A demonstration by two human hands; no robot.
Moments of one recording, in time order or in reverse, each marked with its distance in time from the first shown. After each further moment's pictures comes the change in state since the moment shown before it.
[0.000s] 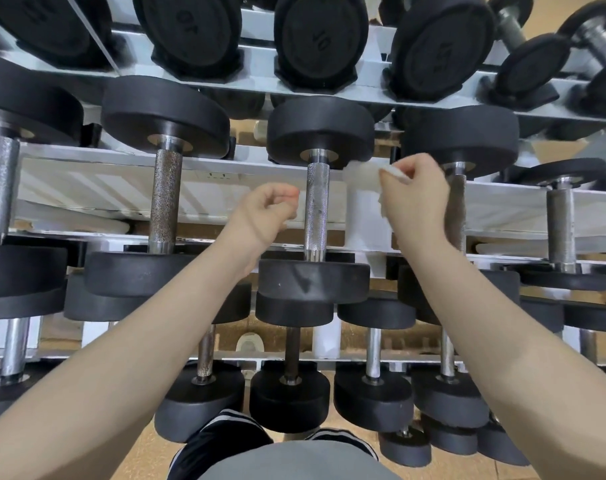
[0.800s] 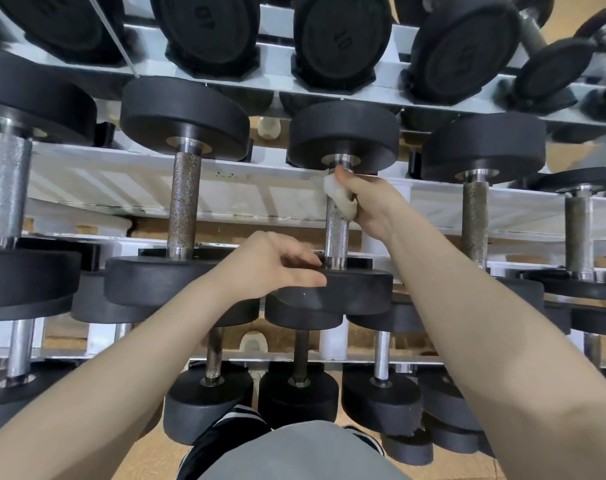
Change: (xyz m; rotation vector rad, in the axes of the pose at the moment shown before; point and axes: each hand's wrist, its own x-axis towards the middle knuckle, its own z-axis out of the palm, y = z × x) left_hand -0.021 -0.019 -0.042 0.445 -0.446 0.157; right_hand 0.019 -0.008 0.071 0.579 -0.478 0.494
